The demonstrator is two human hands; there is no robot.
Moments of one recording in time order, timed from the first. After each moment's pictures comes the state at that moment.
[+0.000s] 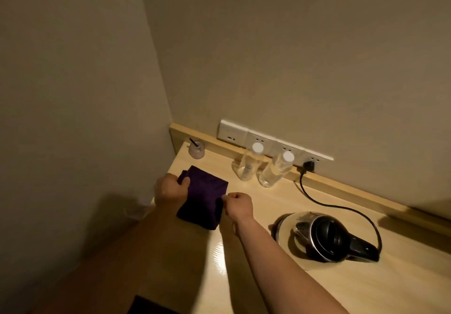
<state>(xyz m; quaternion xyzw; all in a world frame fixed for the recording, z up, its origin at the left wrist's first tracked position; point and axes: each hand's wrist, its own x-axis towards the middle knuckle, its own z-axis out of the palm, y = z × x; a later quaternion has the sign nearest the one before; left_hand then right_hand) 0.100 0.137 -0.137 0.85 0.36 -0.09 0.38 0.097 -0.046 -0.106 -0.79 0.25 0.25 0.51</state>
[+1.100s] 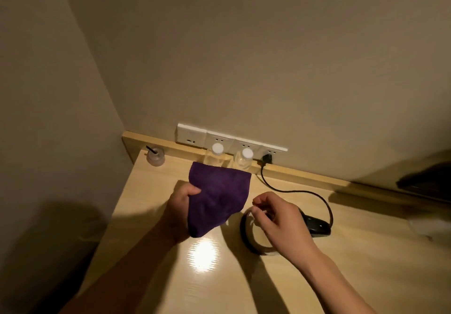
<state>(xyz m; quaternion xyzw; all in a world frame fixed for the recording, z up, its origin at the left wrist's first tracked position) 0.080 0.035 -0.029 0.33 0.21 -0.28 0.88 0.042 -0.184 0.040 -0.93 0.03 0.14 0.33</state>
